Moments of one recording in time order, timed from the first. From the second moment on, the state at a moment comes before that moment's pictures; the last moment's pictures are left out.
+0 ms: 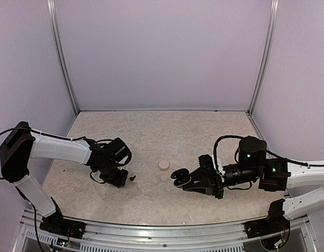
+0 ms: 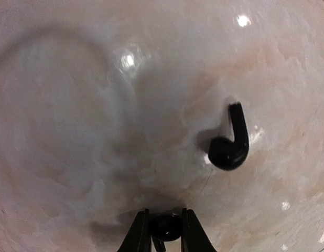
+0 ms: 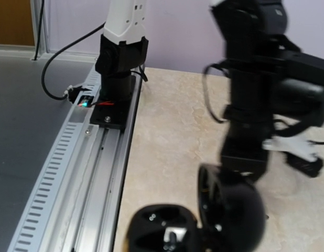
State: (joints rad) left arm -0.77 1.66 0.89 -0.52 -0.07 -0.40; right arm 1.12 1.00 0.60 0.17 -0.45 -0.25
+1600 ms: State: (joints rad) left arm -0.91 1.60 0.86 -0.89 0.06 -0.52; right arm 1.12 1.00 0.60 0.18 -0.48 -0.24
